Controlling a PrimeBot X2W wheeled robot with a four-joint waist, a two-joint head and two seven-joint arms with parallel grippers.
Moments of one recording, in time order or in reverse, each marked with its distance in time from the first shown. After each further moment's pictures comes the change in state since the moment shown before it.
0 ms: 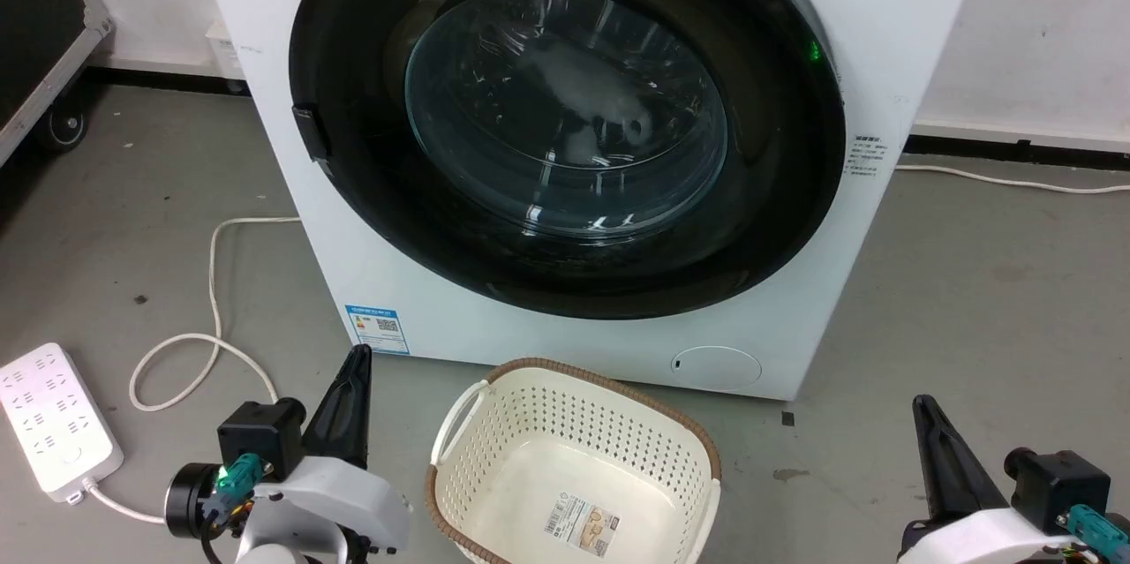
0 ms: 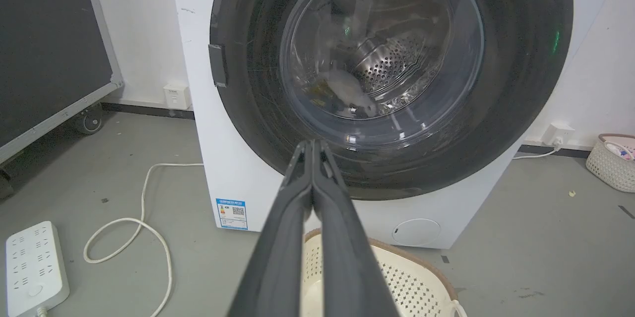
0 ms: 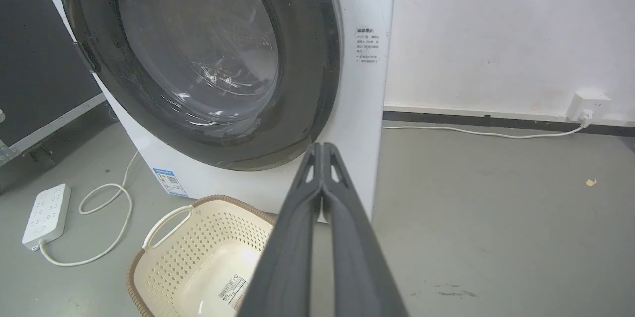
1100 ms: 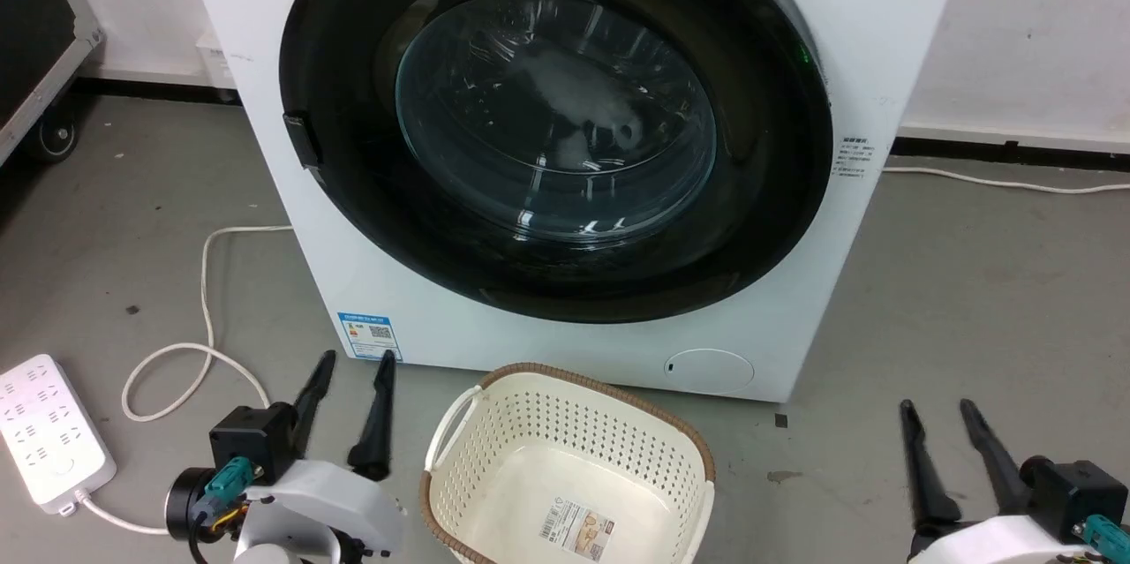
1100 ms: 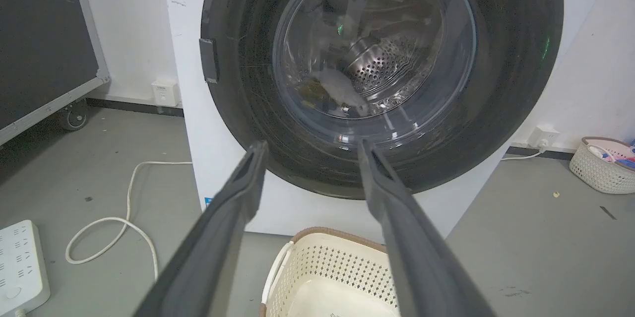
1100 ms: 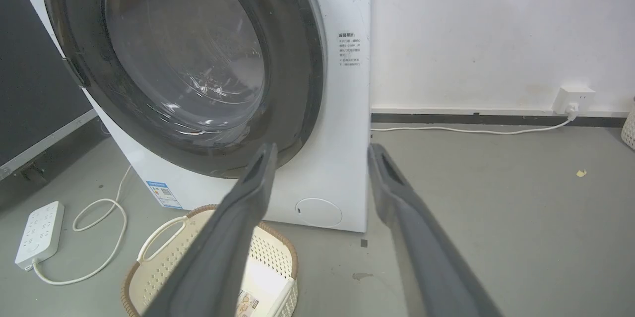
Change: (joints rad) left arm -0.022 0.046 -0.054 0.056 -0.094 0.002 -0.050; right arm 0.003 0.000 -0.020 0.023 0.027 0.000 -0.036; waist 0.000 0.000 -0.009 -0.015
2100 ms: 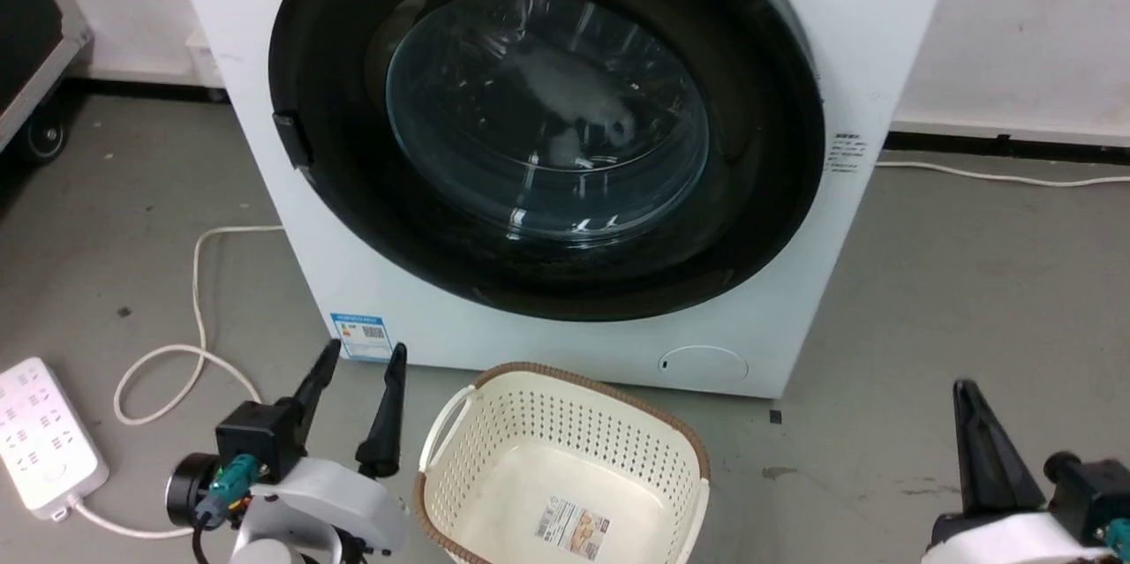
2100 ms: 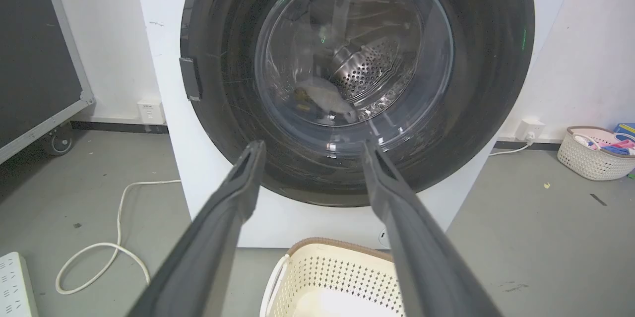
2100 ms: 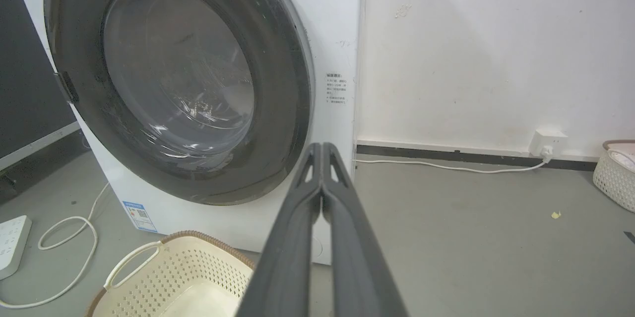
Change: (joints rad) left arm -0.010 0.010 -0.002 -0.018 0.041 -0.018 -0.019; right arm -0.021 0.000 -0.044 -0.022 -0.076 0.000 -0.079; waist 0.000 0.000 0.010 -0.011
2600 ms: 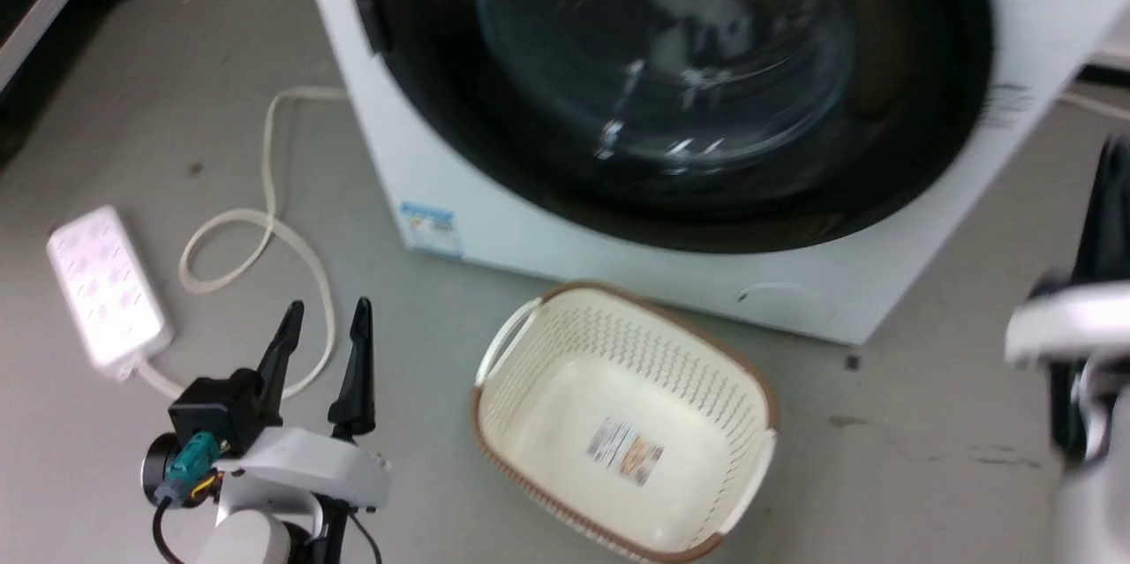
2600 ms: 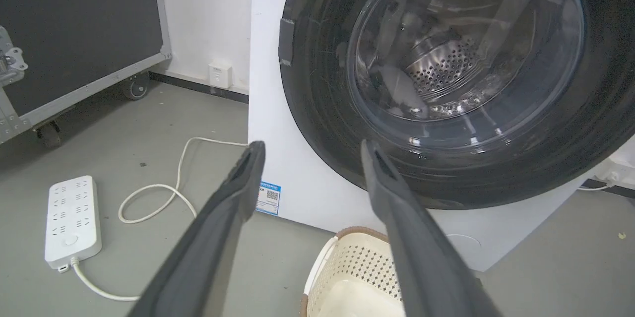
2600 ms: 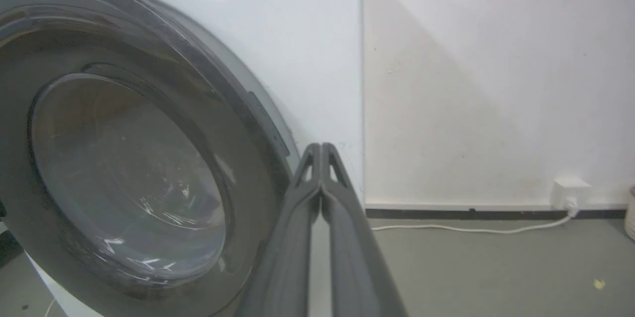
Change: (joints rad) left arm -0.041 -0.027 0.055 -0.017 -0.059 0.017 -0.026; right arm -0.506 0.000 -0.227 0.206 -0.052 0.000 -0.026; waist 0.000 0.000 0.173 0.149
